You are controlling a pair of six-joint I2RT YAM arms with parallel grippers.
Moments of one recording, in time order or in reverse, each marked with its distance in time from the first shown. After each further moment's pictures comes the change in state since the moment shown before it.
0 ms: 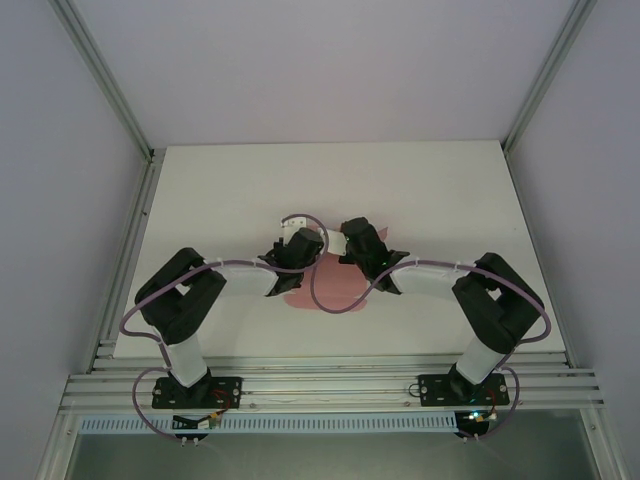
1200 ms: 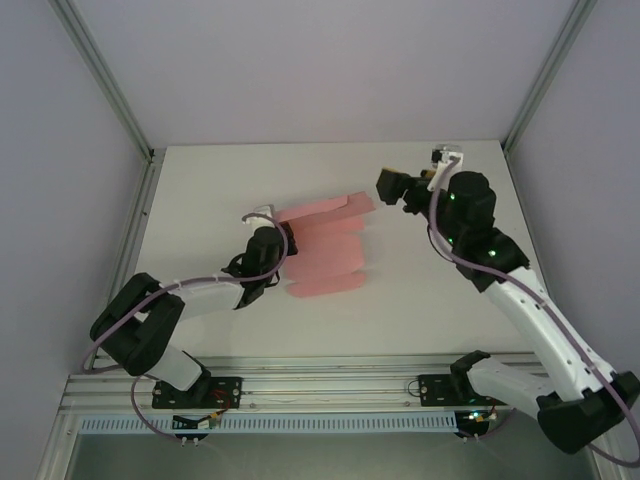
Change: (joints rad) left arm 0.105 -0.272 -0.243 0.344 0.180 -0.113; right arm -0.273 -0.632 0.278 -0.564 -0.330 1.436
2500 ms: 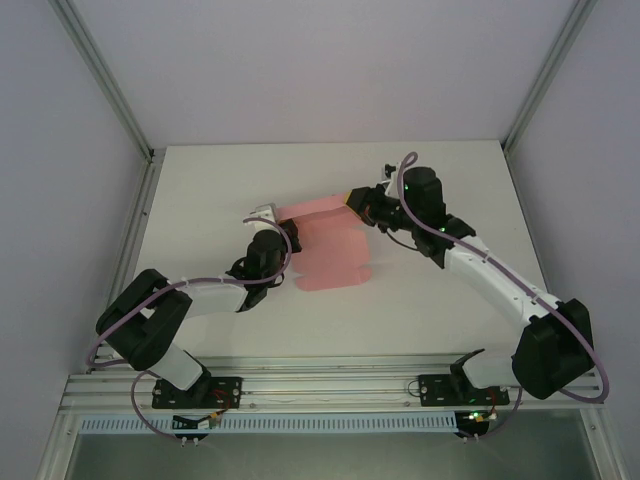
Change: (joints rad) left arm -0.024 0.040 -0.014 0.156 -0.016 -0.003; right arm 0.006 0.309 -0.084 0.256 -0.486 0.589
